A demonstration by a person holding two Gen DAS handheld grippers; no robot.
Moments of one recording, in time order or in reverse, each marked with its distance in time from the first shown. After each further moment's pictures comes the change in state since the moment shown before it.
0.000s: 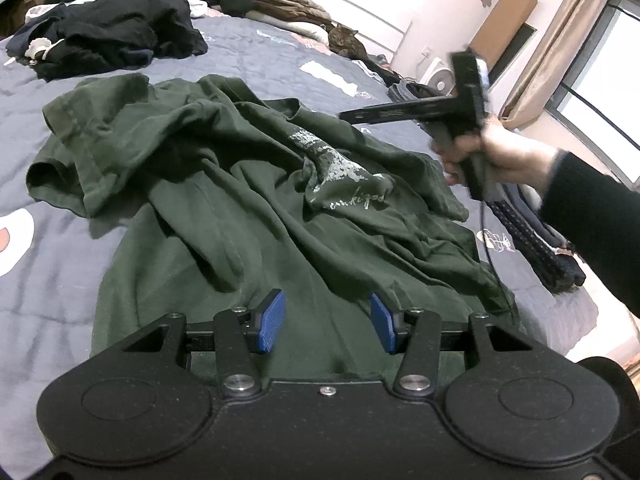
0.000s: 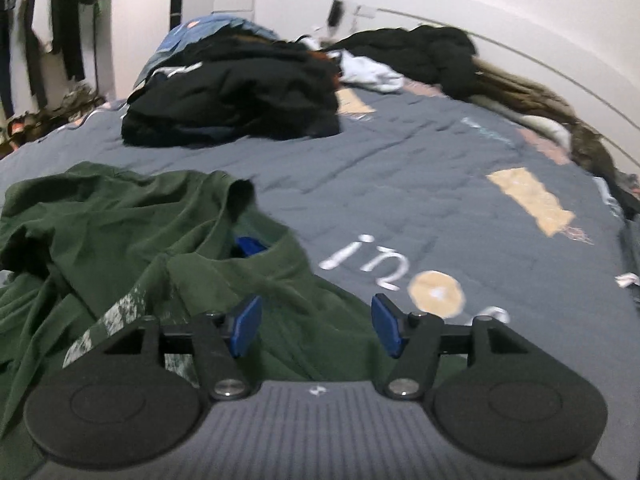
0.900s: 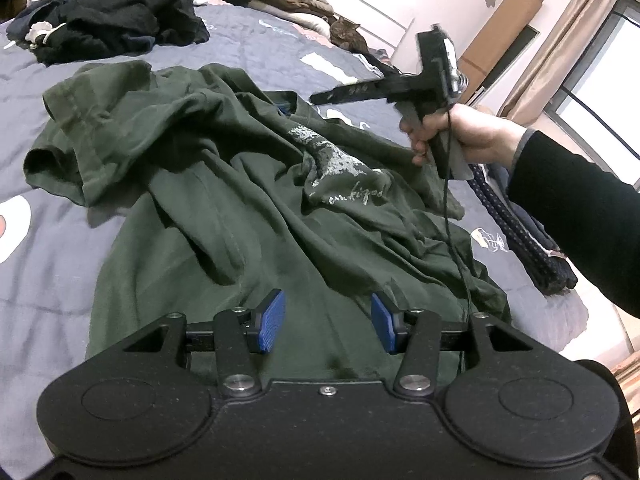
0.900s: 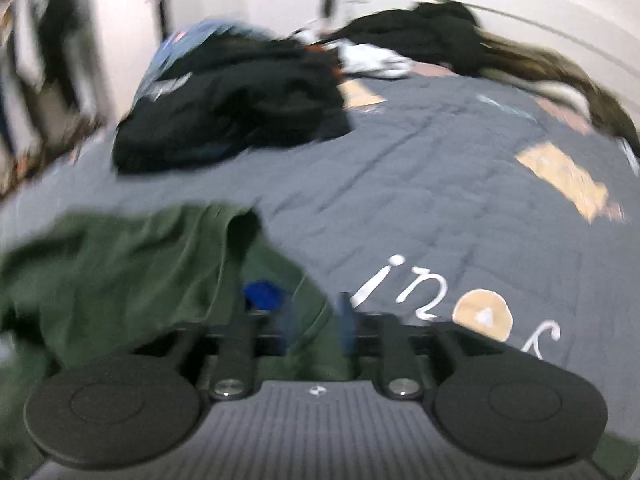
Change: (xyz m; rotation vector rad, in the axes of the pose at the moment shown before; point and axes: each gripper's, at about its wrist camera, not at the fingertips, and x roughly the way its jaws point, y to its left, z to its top) left arm -0.001 0.005 0.003 -0.030 0.025 -0.024; right arm 0.036 -0.001 0.020 0.048 0.026 0.061
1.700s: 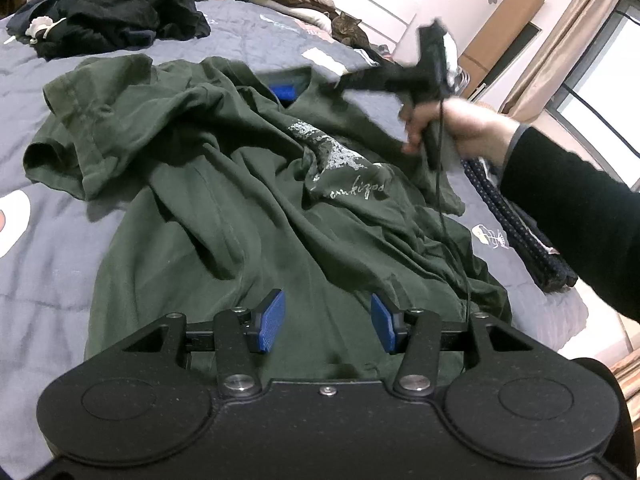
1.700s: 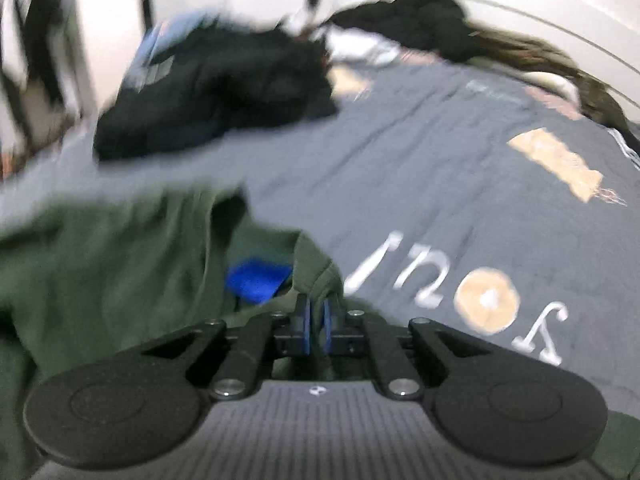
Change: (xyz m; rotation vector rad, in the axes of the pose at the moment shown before) left arm 0.001 0.002 0.000 -0.013 0.019 -0.002; right arm 0.000 -0.017 0.005 0.145 -0.063 -0.034
